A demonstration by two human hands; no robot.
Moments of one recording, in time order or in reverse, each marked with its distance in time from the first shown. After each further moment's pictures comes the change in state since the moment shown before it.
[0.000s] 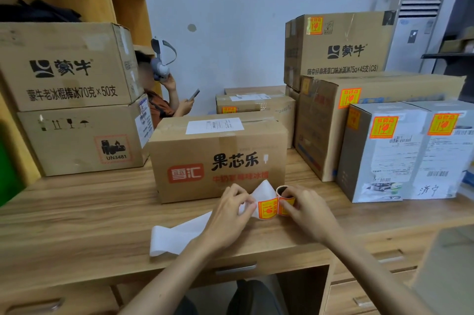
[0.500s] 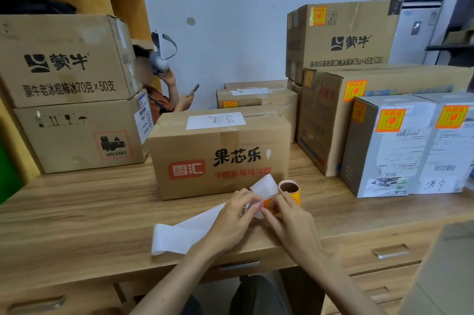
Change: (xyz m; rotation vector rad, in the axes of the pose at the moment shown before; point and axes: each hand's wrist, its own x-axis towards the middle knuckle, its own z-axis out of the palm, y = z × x) left_hand -0.007 -0.008 0.008 -0.207 -0.067 0.018; right_hand -0.027 -0.036 0.051 0.048 0.270 -0.096
